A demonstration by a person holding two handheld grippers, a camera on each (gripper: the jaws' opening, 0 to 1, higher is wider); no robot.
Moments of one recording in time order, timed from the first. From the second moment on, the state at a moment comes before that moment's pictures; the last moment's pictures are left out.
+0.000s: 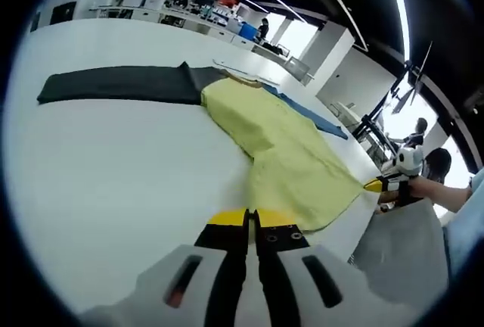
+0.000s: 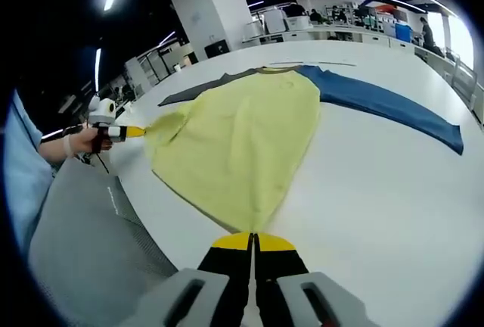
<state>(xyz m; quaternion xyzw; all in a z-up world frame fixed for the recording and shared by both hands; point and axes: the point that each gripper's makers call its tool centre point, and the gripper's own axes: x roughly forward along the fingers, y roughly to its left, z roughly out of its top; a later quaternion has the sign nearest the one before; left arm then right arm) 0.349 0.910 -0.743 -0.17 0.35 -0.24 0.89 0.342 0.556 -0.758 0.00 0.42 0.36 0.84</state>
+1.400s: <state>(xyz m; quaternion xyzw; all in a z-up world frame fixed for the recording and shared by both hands) 0.314 0.917 -0.767 -0.22 0.40 -0.22 0.86 0.335 0.549 -0.769 -0.01 0.44 0.35 0.83</state>
